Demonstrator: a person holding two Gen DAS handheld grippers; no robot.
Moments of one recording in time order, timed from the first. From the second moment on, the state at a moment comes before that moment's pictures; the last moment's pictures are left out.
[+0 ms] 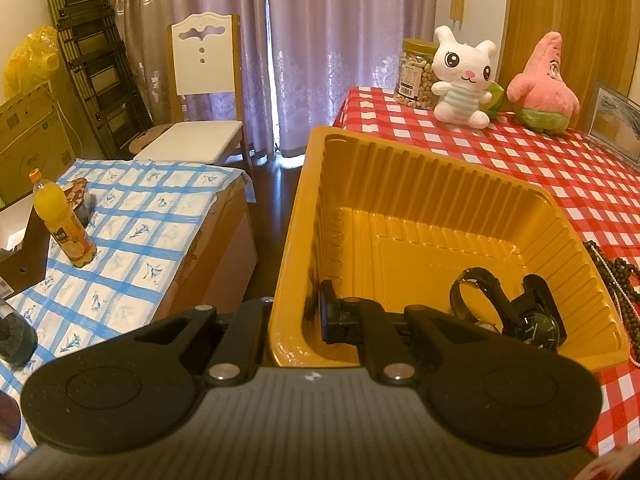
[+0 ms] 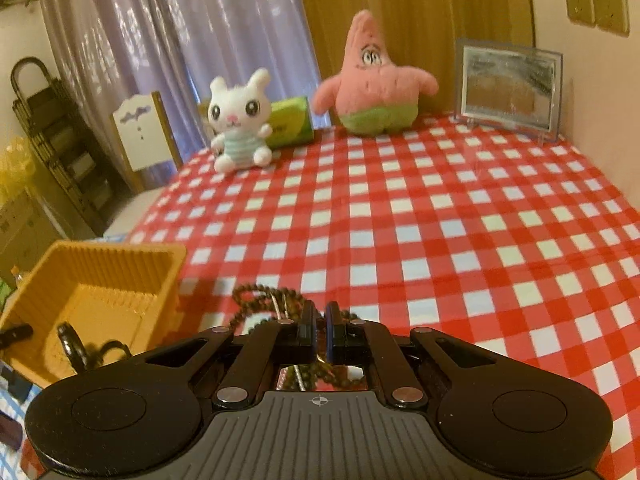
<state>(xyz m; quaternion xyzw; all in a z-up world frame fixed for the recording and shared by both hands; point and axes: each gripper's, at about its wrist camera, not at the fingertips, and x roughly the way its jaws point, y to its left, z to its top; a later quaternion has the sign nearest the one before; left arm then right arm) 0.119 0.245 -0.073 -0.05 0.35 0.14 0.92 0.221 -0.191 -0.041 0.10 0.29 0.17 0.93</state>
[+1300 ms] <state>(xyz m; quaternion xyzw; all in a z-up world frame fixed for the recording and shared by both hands) 0.121 0.241 -0.072 -0.05 0.36 0.13 0.92 0.210 0.074 -0.035 0.03 0.33 0.48 0.81</state>
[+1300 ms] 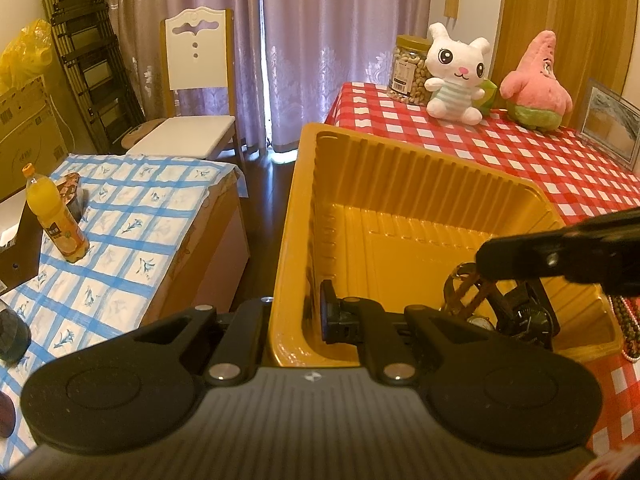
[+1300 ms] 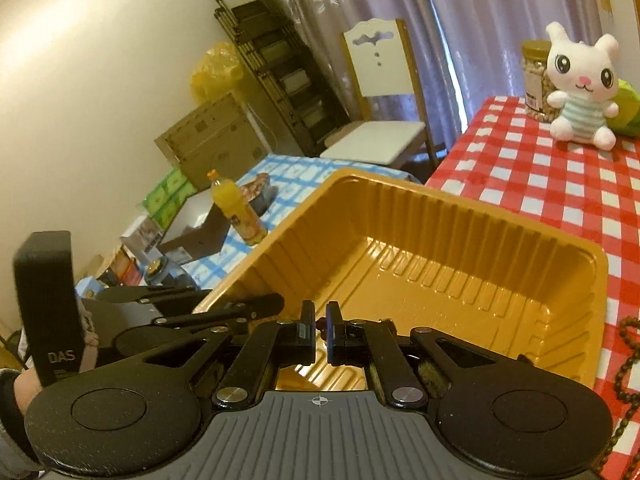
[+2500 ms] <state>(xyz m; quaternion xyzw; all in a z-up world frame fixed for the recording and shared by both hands) 0.122 0.235 -0.070 -0.05 0.36 0.15 0.92 0.188 -0.163 -0.046 0.09 0.35 0.23 0.90</state>
